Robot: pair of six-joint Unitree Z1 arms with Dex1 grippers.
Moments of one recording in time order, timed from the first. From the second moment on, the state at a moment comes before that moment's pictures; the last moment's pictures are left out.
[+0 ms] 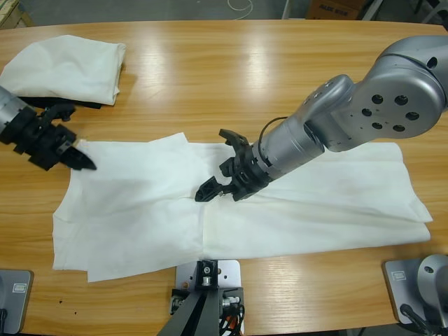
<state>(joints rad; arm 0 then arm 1) -0.24 1.88 -1.06 0.91 -0.60 -0.25 0.82 1.96 -0.92 0.09 0.64 0.57</state>
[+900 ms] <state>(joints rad) -0.81 1.82 -1.21 0.72 -0.33 -0.43 0.82 1.71 -0.91 0.35 0.28 0.56</state>
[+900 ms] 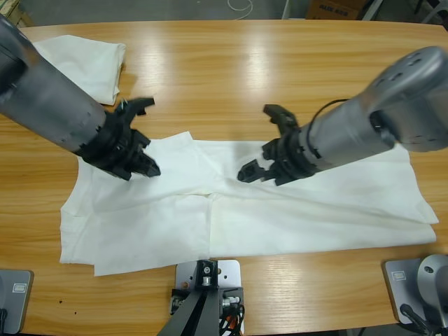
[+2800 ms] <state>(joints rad) -1.02 1.81 -0.89 0.57 -0.11 -0.50 0.39 1.84 -0.93 0.44 -0.03 0.42</state>
